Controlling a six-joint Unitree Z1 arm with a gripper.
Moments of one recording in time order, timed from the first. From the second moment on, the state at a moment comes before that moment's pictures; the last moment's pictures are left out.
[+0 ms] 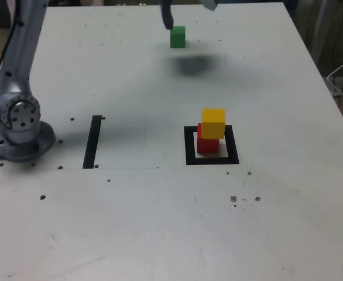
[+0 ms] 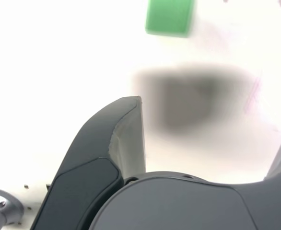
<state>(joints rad) 0.72 2.13 -1.95 1.39 0.11 0.57</state>
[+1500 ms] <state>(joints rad) 0.80 2.35 -2.03 1.29 0.24 0.65</state>
